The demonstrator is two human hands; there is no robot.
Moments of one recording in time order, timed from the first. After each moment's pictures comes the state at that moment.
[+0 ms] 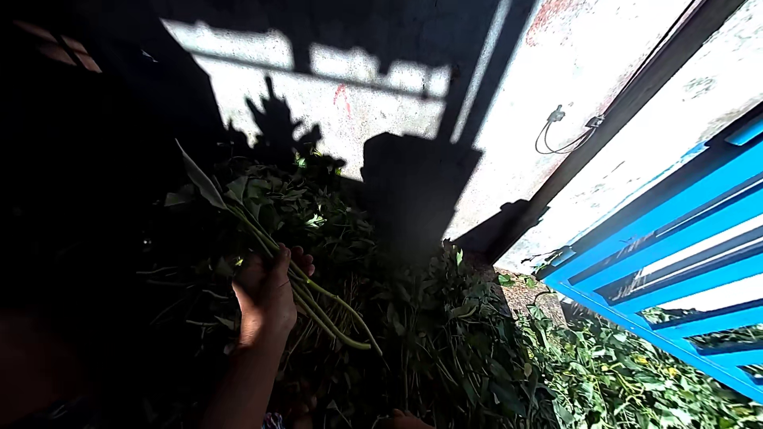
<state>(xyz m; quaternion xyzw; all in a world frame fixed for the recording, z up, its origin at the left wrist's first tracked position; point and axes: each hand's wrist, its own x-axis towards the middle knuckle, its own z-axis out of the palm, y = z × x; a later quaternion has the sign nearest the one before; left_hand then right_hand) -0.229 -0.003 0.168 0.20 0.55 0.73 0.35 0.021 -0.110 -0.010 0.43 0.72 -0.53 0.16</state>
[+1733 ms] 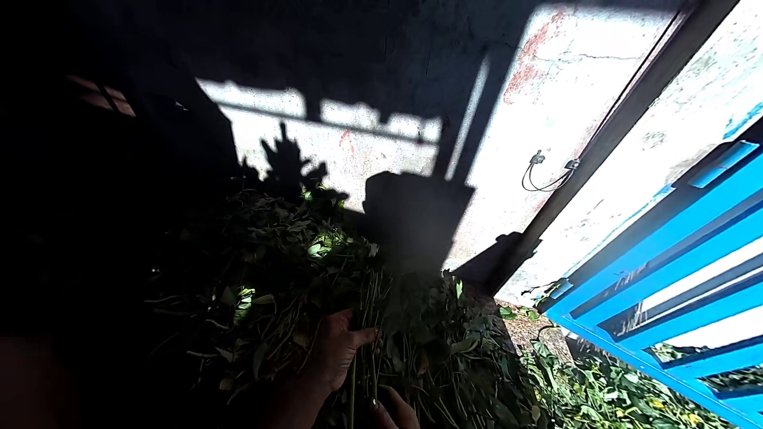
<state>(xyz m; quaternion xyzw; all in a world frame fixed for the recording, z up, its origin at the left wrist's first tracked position) -0.183 -0.013 0.124 0.34 0.50 0.50 0.62 -0.016 -0.103 0.034 0.43 0.51 -0.64 -0.37</state>
